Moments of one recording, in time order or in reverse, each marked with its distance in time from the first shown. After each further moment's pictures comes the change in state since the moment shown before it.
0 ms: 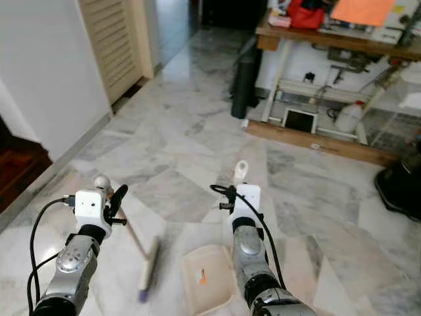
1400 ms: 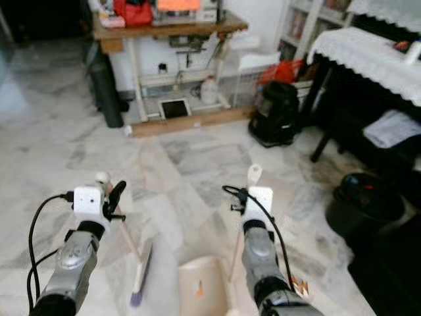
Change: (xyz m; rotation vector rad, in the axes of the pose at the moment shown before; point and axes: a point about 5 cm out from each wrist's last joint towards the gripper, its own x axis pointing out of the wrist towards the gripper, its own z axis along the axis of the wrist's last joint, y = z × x) left arm 0.002 -0.002 0.002 -0.026 -0.011 0.001; right arm -0.003 0.018 -0.003 0.021 0.013 0.060
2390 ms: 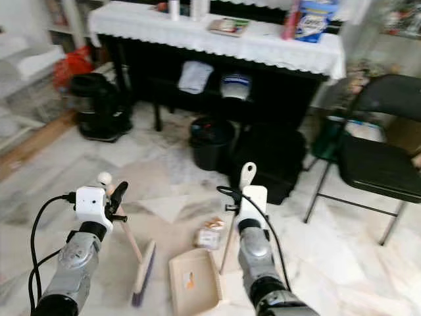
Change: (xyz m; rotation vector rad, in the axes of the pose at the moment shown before) left arm 0.002 -0.005 0.002 -0.001 -0.008 -0.007; right arm 0.000 -0.010 0.000 -0.009 0.002 -0.010
